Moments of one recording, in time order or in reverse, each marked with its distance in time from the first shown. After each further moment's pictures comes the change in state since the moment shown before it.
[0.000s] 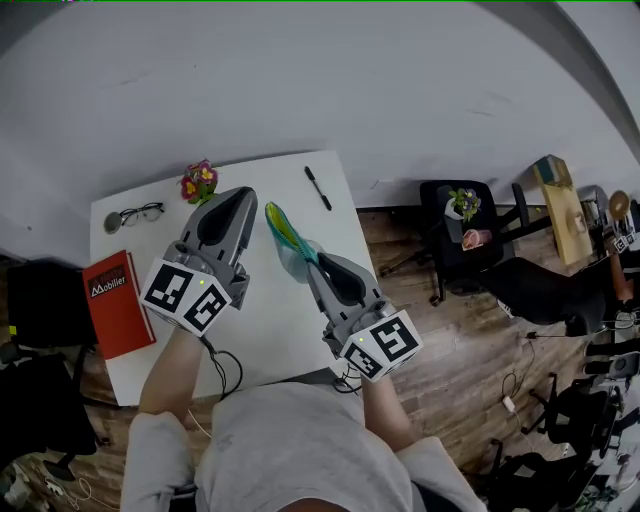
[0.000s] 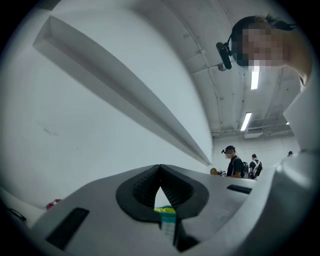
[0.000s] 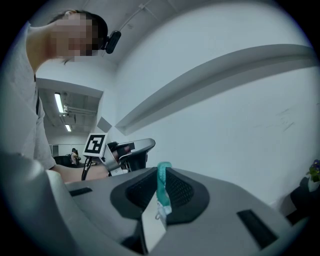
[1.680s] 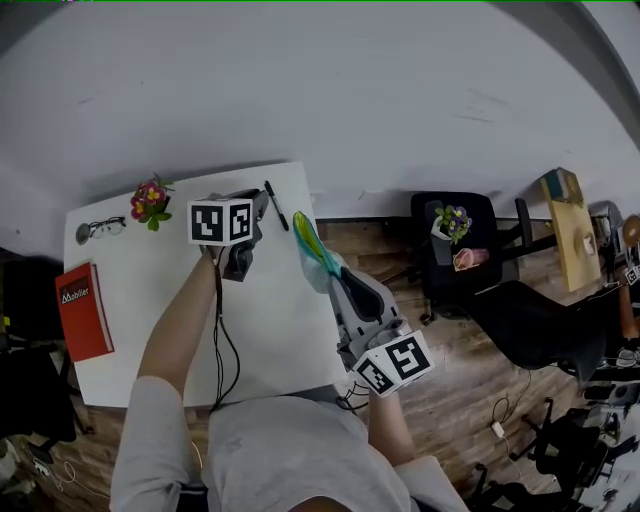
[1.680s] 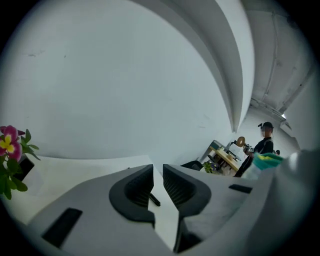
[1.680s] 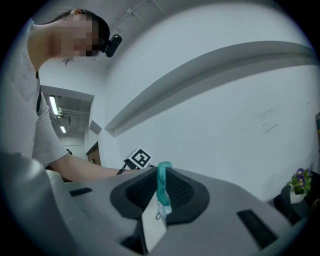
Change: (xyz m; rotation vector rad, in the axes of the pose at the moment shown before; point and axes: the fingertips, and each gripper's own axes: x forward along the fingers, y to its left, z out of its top) left arm 0.176 0.045 -0.229 -0.223 0.678 0.265; right arm -0.076 -0.172 0.004 0.020 0.002 -0.047
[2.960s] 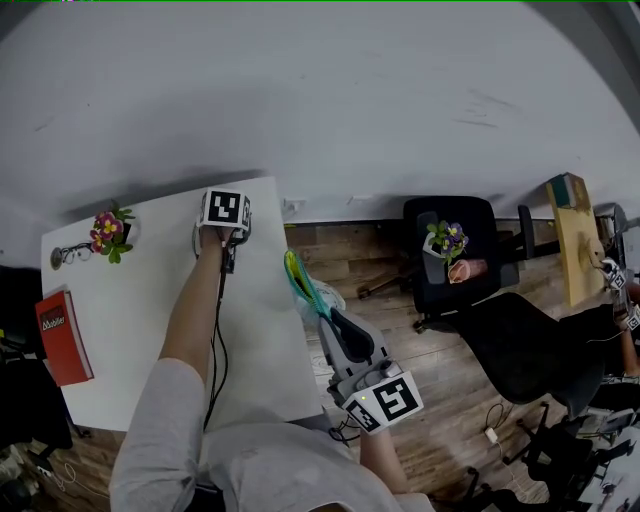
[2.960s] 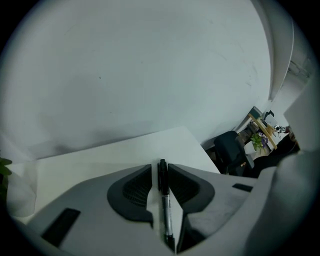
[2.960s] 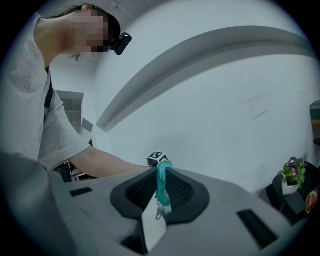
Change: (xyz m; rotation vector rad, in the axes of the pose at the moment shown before) left arm 0.145 0.089 -0.053 0.033 0.397 0.349; right arm -0.006 -0.078 -0.036 0.072 0.098 -0.039
